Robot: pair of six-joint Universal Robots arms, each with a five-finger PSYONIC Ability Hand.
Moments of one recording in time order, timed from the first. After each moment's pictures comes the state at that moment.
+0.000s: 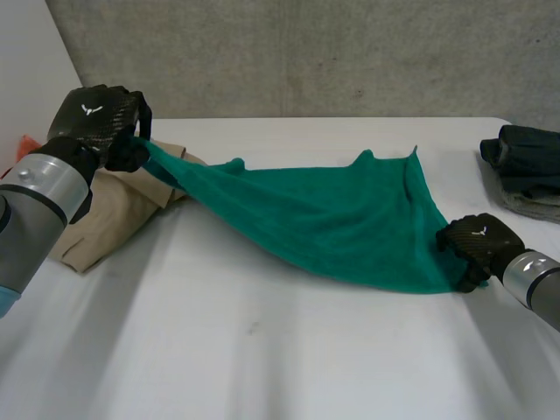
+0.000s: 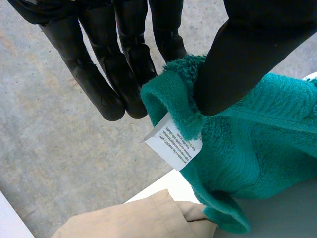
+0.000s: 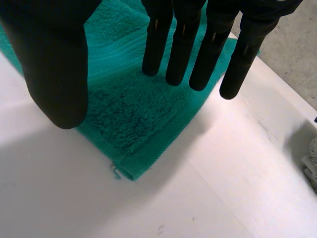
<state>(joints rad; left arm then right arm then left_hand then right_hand) 4.50 -1.71 -1.61 3.39 -1.35 3.33 1.55 -1.05 1.70 -0.16 1.14 2.47 1.16 1.20 1.19 1.20 0.98 0.63 0.62 0.63 0.63 0.46</state>
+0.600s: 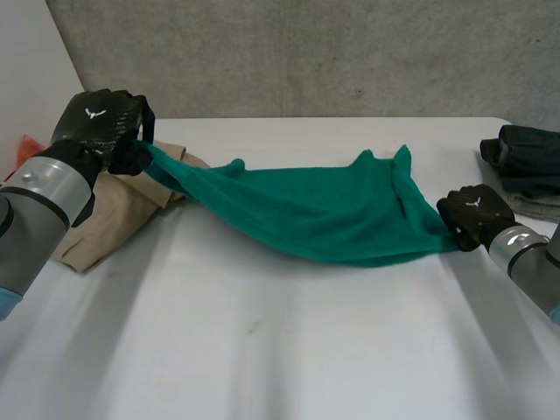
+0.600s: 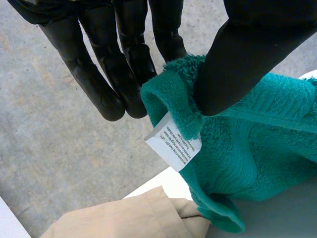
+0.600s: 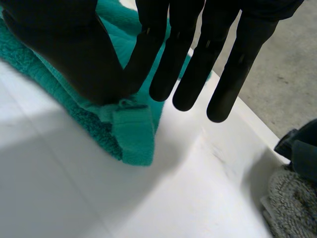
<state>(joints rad) 4.49 -1.72 -1.62 3.39 -1.34 3.33 1.60 -0.93 1.52 -0.28 1.19 2.54 1.16 1.20 1.19 1.20 0.98 1.13 1.16 1.15 1.16 0.97</state>
